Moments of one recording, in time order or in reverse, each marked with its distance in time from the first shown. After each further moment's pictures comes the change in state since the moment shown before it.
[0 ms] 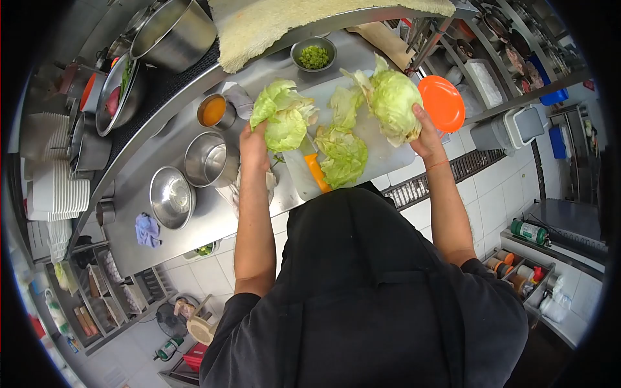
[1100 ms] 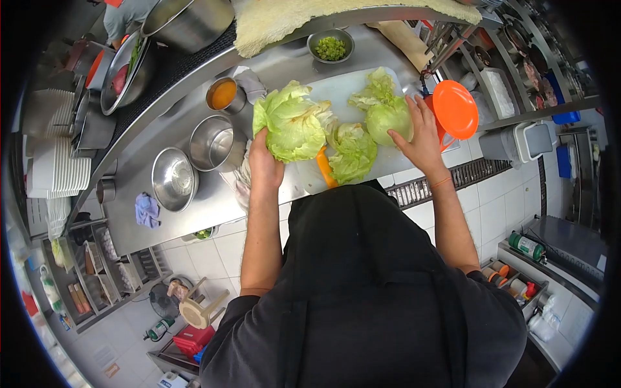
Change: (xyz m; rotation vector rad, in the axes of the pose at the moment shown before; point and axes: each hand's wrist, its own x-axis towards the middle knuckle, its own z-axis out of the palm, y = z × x) left_hand -0.070 0.012 0.005 -0.328 -0.017 -0.045; right_hand -0.024 -0.003 0.058 -1.678 0.046 -0.506
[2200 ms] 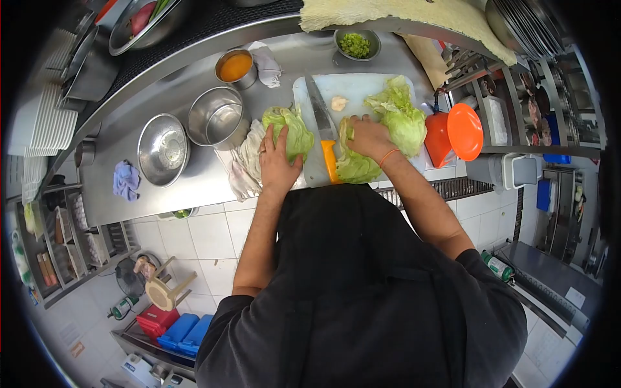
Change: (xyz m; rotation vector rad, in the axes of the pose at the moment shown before) left_hand -0.025 -0.048 -0.076 1.622 0.092 0.443; right_hand 0.048 -0.084 0.116 -0.305 -0.820 0.021
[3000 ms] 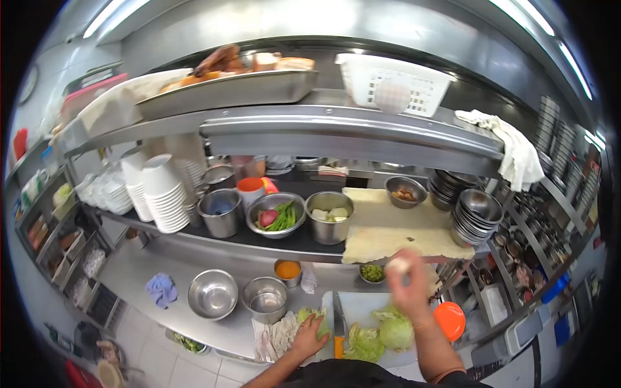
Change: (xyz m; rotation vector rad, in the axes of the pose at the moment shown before) left_hand 0.013 0.018 -0.010 -0.163 -0.023 0.103; right_hand -0.117 -0.041 -0.230 0.678 1.218 -0.774
